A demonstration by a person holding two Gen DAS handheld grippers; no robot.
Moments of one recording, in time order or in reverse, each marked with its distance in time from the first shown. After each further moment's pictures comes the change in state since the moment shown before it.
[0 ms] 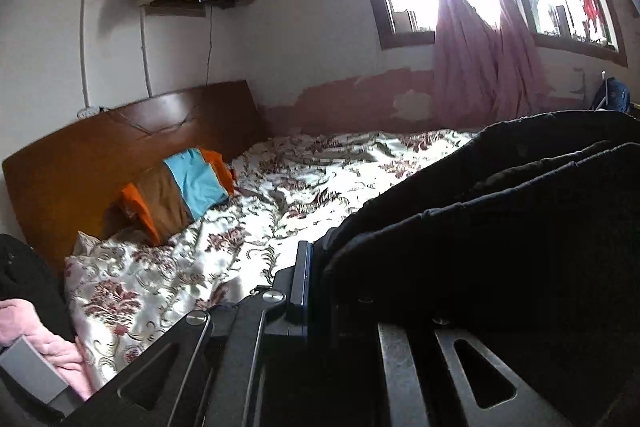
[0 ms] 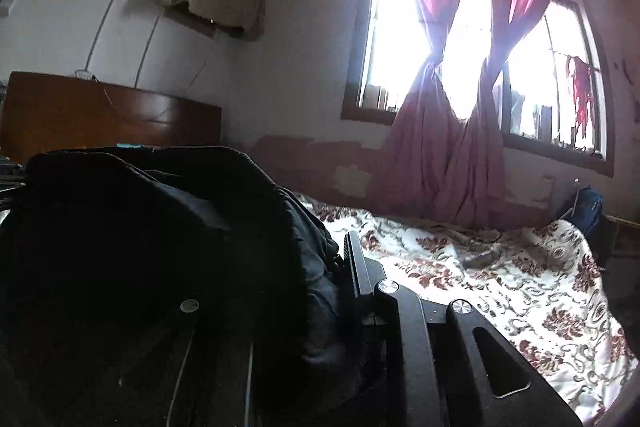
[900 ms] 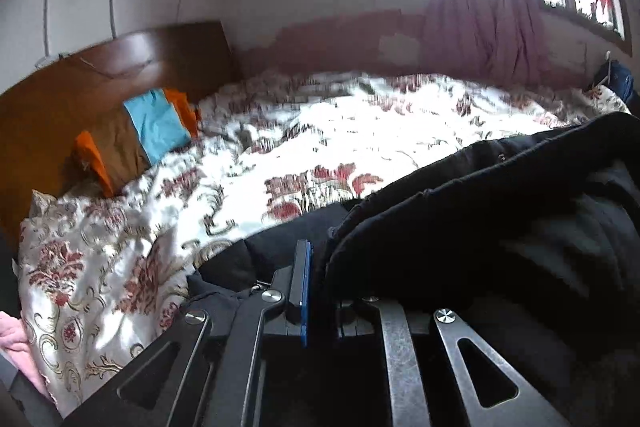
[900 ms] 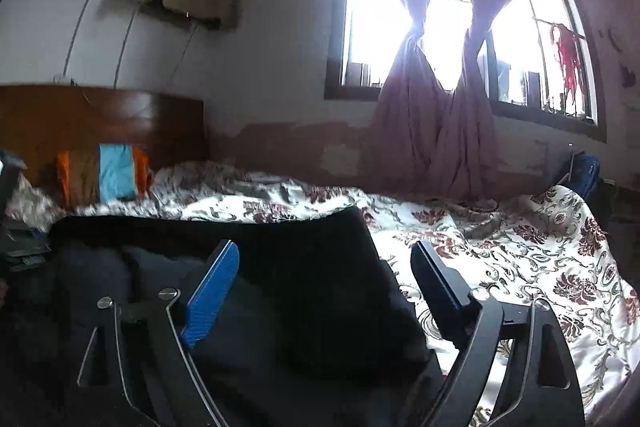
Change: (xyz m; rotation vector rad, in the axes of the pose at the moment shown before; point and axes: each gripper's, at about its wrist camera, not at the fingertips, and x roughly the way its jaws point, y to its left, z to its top) left arm 0.102 -0.017 -0.039 -0.019 0.202 -0.100; right arm 0.010 -0.007 -0.030 0.095 0.020 -0.022
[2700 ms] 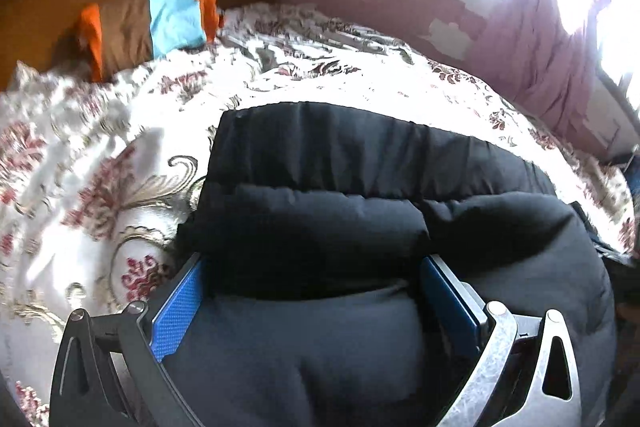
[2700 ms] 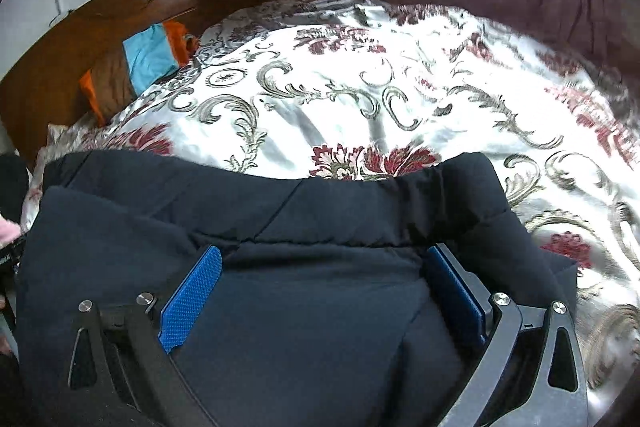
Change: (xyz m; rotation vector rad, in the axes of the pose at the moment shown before) left arm 0.063 0.064 -0.019 -0.358 0.188 -0.105; right arm 0.213 0.022 -0.066 0.083 0.704 0.361
